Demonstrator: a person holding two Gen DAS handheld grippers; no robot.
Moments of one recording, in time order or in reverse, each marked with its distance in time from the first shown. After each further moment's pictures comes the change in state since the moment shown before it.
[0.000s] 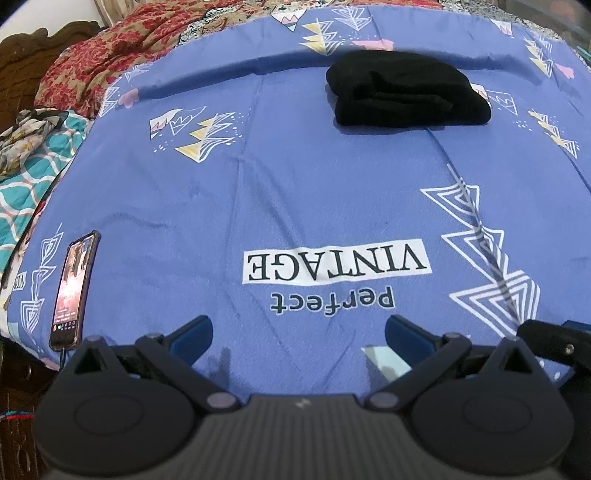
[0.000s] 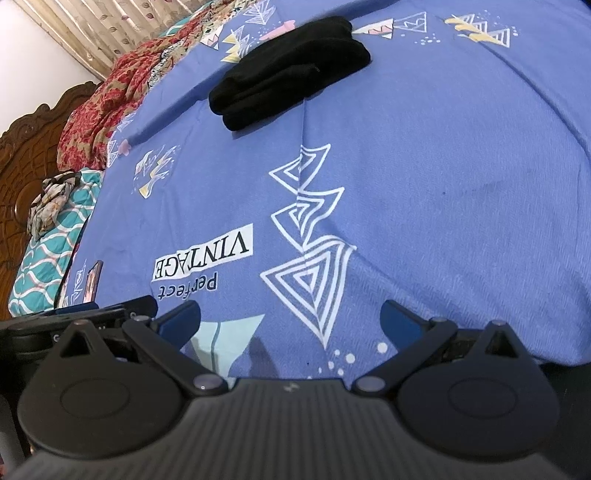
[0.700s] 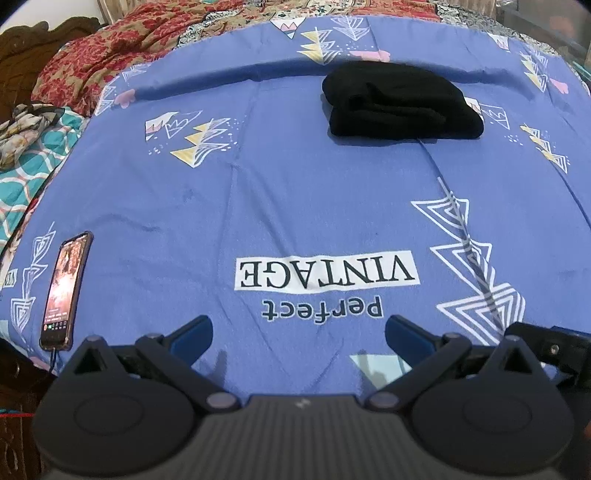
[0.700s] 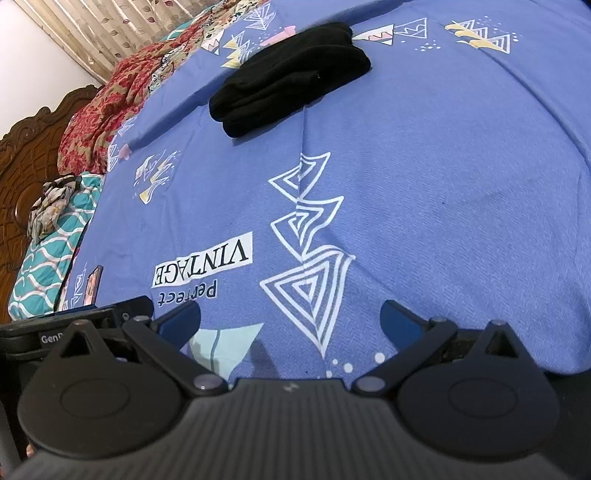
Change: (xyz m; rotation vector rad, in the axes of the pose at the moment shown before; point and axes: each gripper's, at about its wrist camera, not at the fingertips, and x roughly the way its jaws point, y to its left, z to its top) left arm -0.005 0.005 0.002 -0.030 -0.025 -0.040; right arm 0.002 -0.002 0.004 0.004 -0.011 0.004
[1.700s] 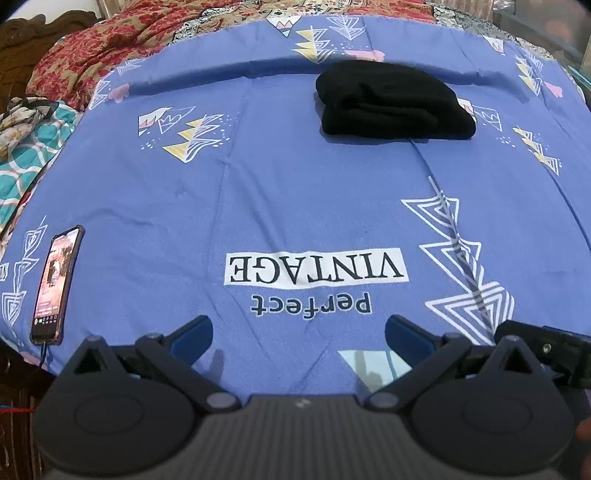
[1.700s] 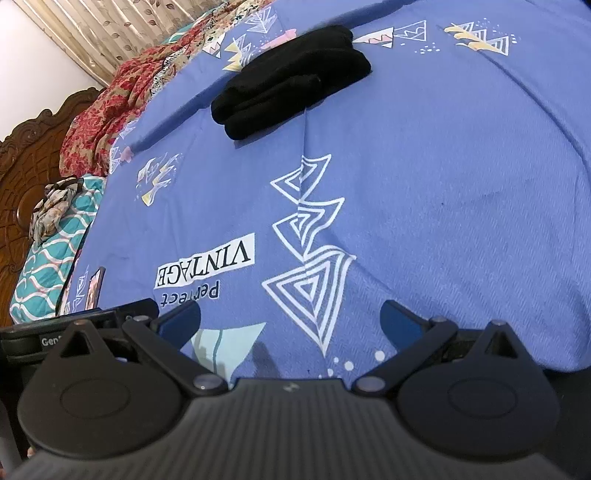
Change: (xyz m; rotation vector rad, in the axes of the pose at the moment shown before) left arm -0.001 0.001 -0.002 -0.011 0.009 -0.039; right arm -0.002 -0.001 0.003 -0.002 -0.003 0.006
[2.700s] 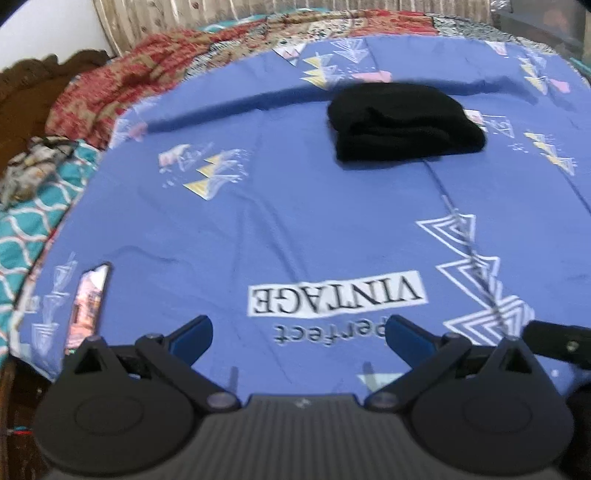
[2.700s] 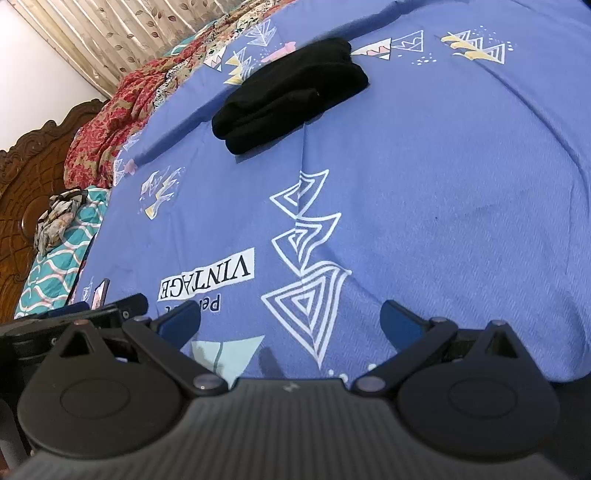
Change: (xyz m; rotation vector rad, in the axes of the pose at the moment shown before) left arm -0.008 -0.009 0.004 0.056 -0.089 0.092; right arm -0.005 -0.006 0.004 0.005 -0.036 0.018
